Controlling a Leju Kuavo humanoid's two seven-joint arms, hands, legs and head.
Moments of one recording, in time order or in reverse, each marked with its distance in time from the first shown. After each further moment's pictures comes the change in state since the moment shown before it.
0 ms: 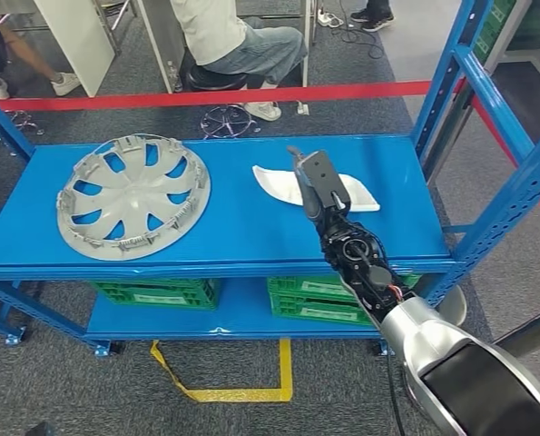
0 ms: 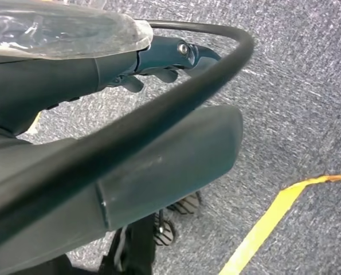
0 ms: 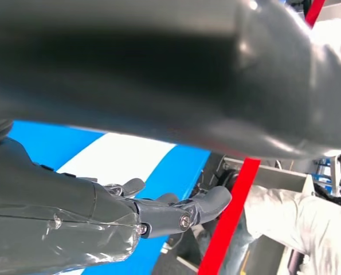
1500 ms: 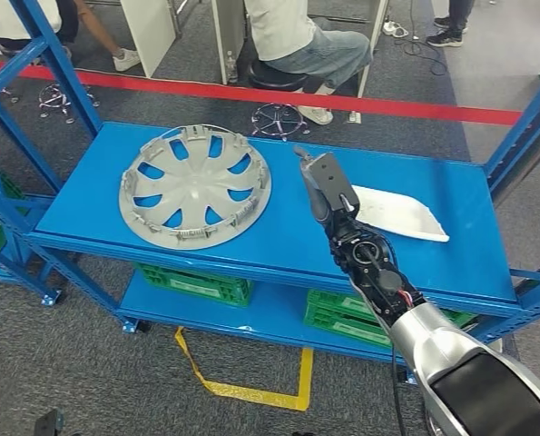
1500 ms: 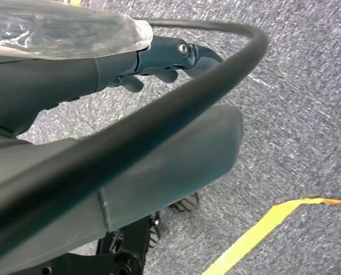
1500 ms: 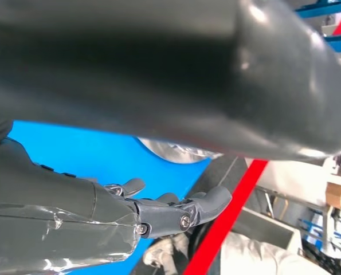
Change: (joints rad) left arm -0.004 -0.009 -0.018 0.000 0.030 0.007 -0.003; right arm -0.002 0.004 0.003 -0.007 0.035 0.028 0.010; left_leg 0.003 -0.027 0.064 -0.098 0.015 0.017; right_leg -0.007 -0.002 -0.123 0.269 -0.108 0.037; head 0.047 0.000
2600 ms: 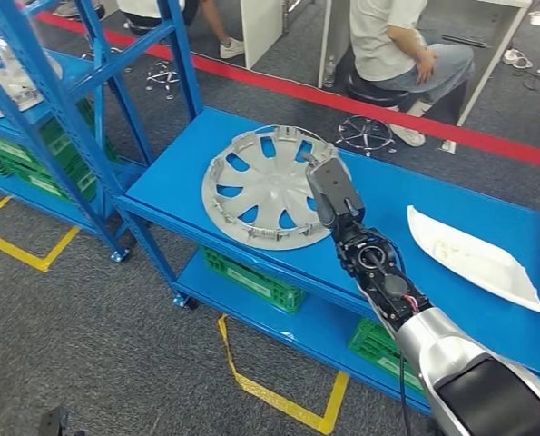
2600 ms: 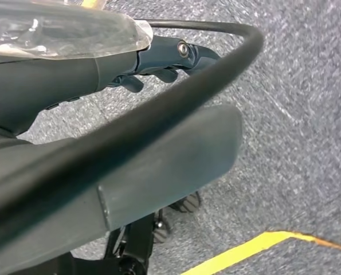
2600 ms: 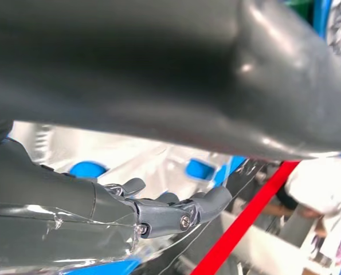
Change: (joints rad) left arm -0.001 0.003 -0.026 0.001 -0.003 -0.018 -0.008; right arm 0.009 -0.016 0.005 -0.003 0.025 -0.008 0.015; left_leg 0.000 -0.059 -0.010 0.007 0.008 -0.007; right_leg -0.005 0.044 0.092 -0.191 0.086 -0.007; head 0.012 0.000
